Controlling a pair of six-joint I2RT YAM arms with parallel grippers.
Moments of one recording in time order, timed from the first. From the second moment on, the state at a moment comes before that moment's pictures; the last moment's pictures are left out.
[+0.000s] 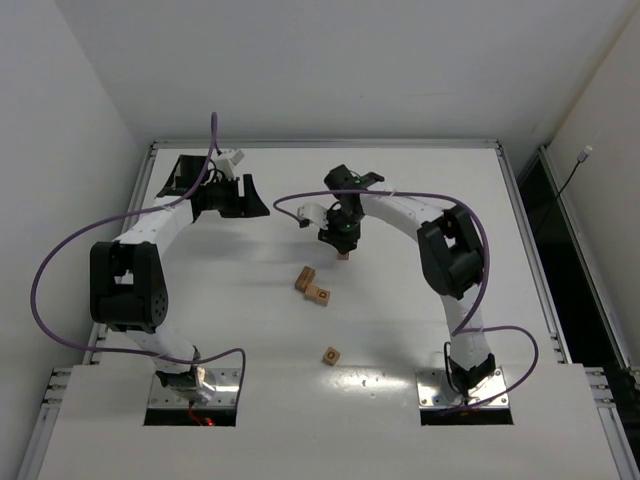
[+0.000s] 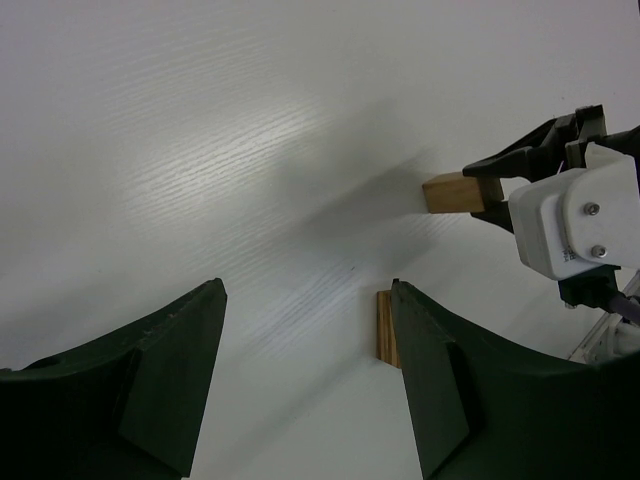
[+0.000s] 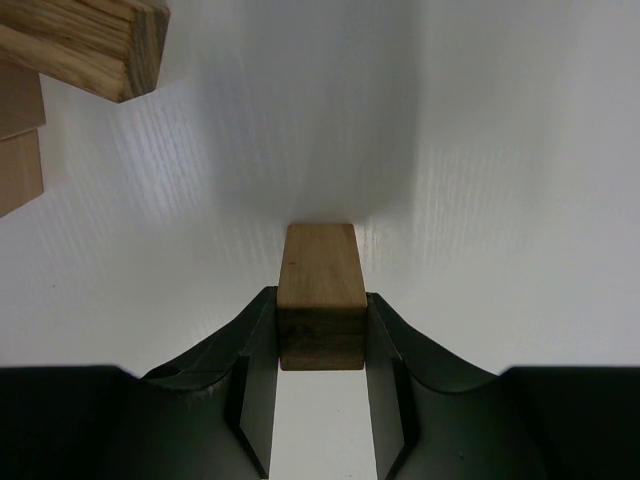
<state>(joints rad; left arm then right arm) -0.02 1.66 1.18 -0.31 0.66 -0.11 0.57 2.14 1.66 -0.84 -0.27 -0.89</state>
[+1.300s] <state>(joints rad) -0.02 1.66 1.18 -0.31 0.66 -0.11 0.62 2.09 1.59 -0.84 -0.26 -0.89</state>
